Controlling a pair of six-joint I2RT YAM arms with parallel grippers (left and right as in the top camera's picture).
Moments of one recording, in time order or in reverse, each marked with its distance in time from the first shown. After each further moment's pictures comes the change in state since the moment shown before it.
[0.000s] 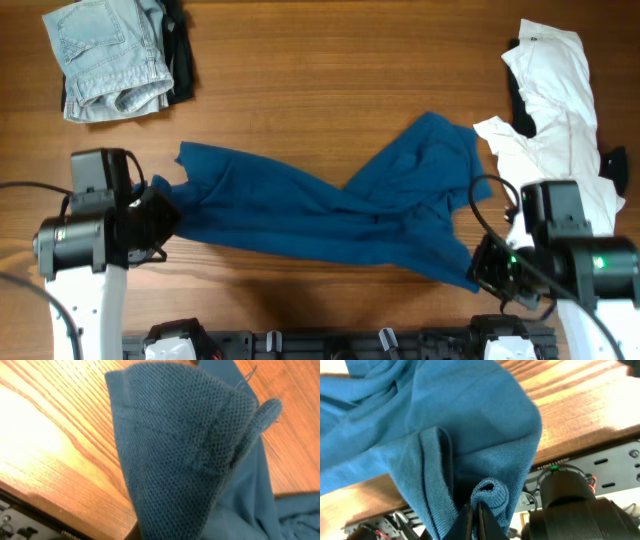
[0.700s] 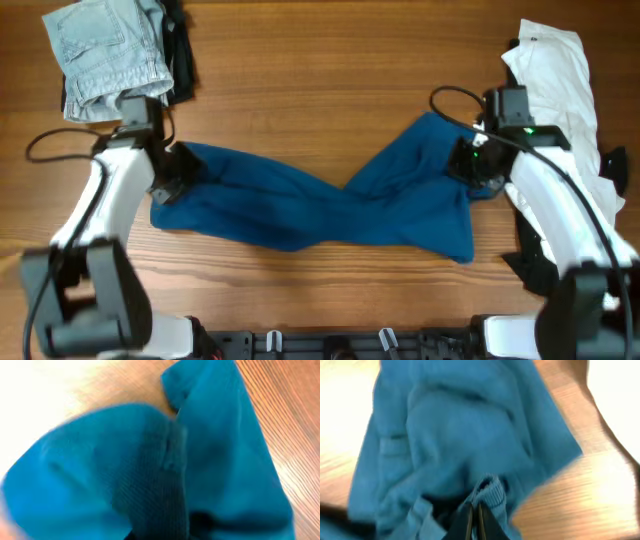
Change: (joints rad) left arm -0.040 0.600 0.000 0.470 0.014 0.001; right arm -0.001 0.664 0.051 0.753 0.149 -0.130
